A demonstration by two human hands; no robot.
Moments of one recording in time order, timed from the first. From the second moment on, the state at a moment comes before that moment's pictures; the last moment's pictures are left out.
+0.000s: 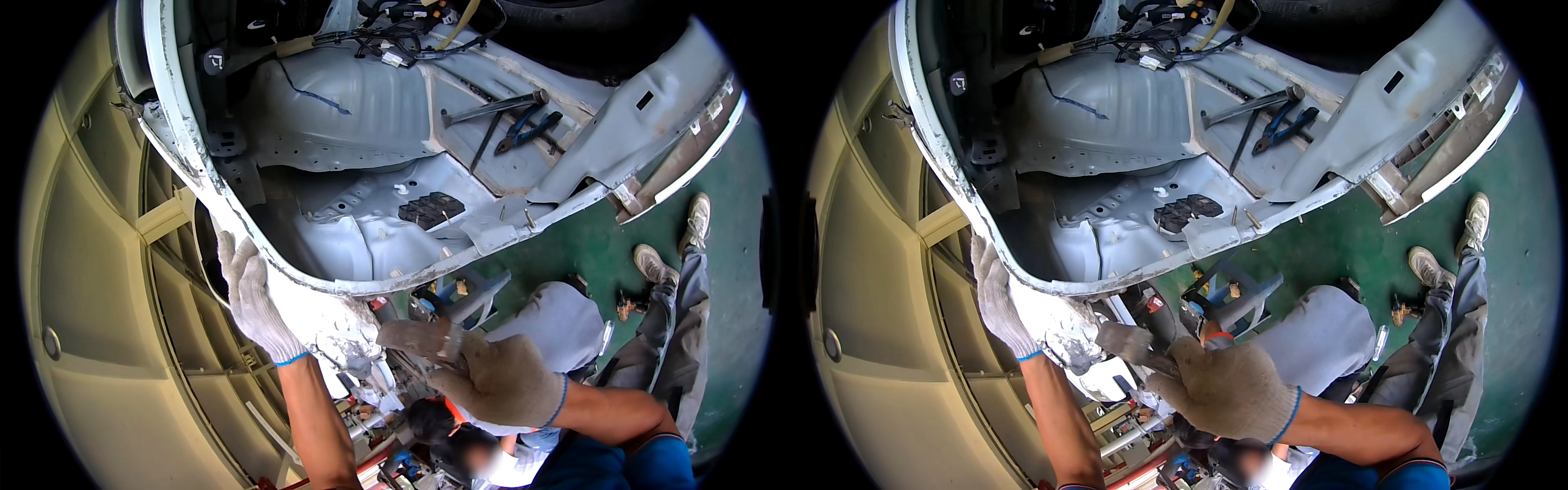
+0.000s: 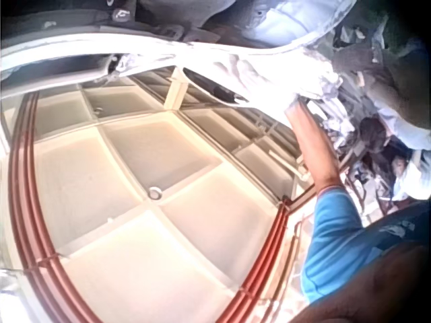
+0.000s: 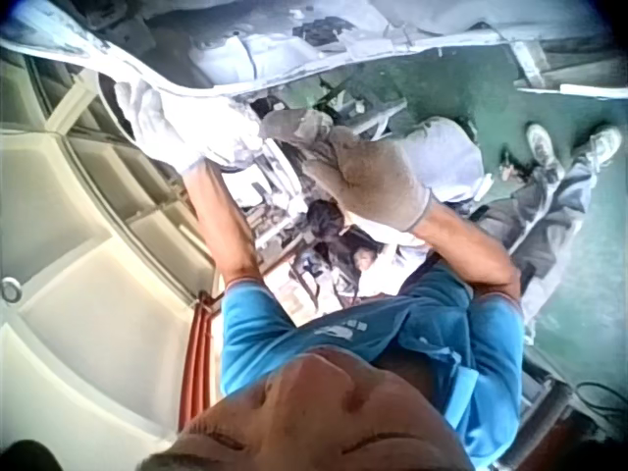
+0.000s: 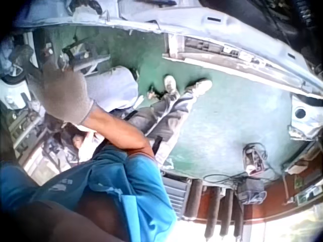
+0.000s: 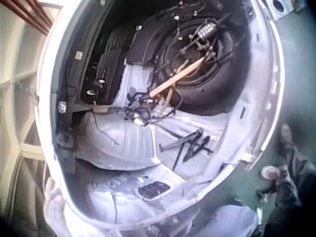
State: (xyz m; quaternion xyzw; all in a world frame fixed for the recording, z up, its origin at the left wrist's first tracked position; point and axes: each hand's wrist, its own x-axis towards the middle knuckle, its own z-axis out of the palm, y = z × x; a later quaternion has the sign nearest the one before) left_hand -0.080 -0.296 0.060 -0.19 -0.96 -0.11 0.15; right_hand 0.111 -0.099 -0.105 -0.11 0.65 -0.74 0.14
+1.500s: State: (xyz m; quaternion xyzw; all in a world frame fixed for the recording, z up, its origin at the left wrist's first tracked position) left_hand -0.080 -0.304 0.063 -0.26 -0.95 0.01 0.17; right_hand 0.115 -0.115 -0.112 -0.15 0.72 -0.68 0.00
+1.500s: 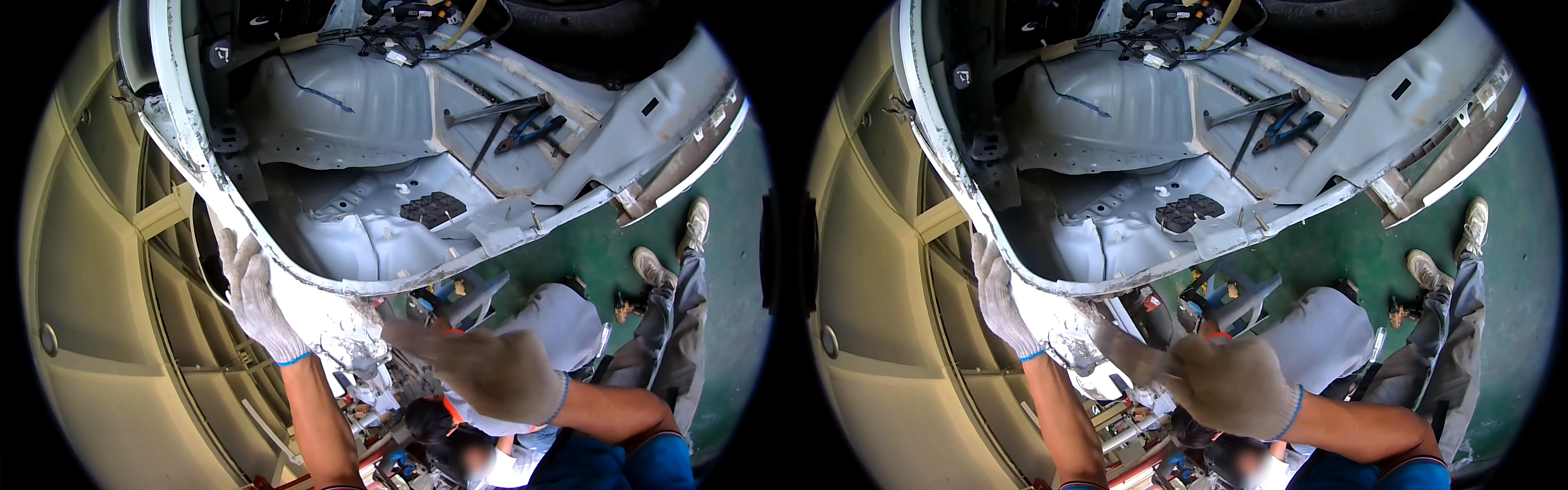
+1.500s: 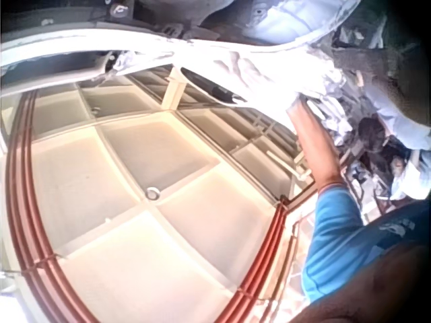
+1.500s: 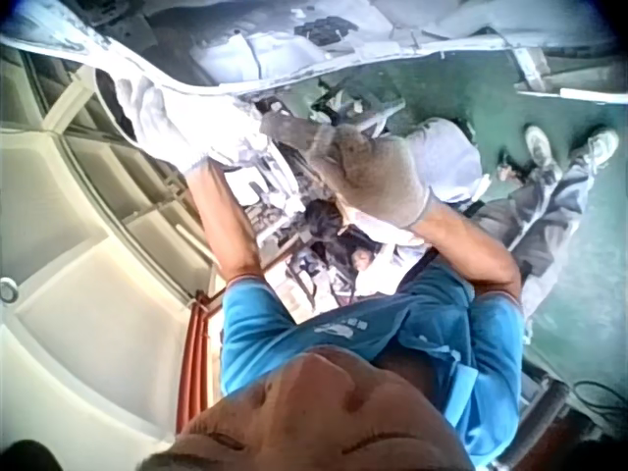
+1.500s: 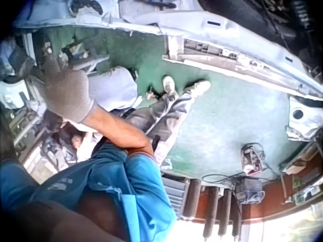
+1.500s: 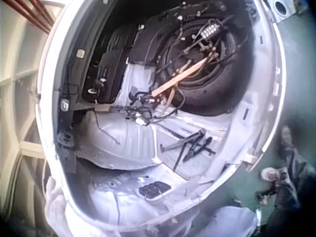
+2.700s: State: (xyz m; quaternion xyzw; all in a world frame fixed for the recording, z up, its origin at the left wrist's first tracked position) left_hand -0.069 -0.270 0.059 -0.06 -0.93 -0.32 0.15; right_hand 0.136 -0.098 -0.145 -0.01 0.61 -0.79 0.10
